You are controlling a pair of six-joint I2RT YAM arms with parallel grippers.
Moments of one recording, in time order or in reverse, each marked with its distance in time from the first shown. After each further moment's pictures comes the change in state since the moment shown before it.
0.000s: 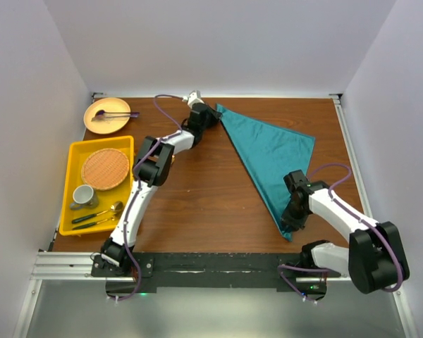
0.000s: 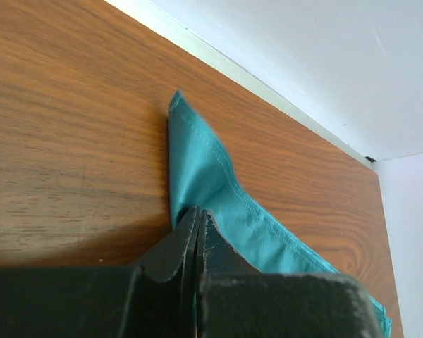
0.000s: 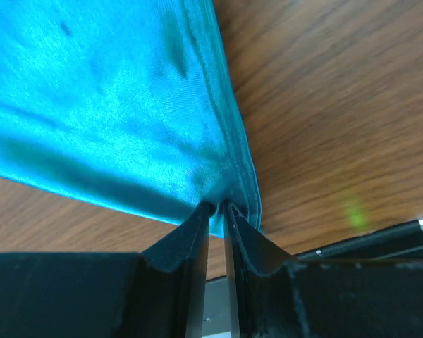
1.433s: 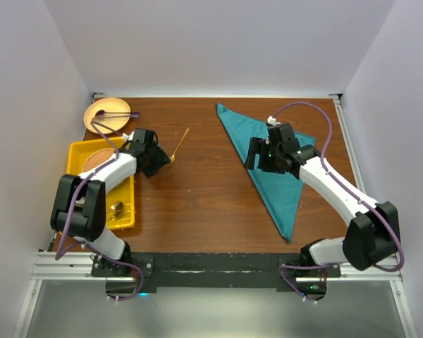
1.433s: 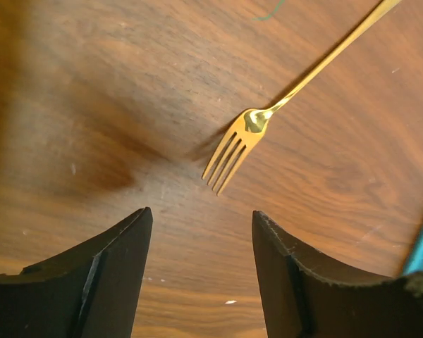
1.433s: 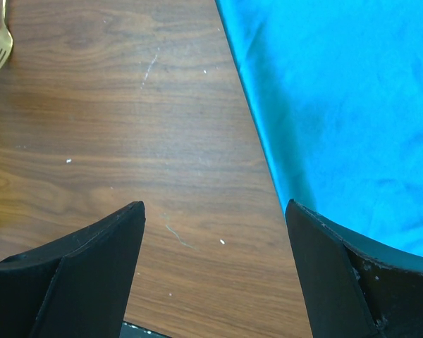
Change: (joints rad) left arm 0.209 -1.081 -1.071 -0.712 -0.008 0.049; right arm 0.138 0.180 0.516 0.300 -0.100 -0.365
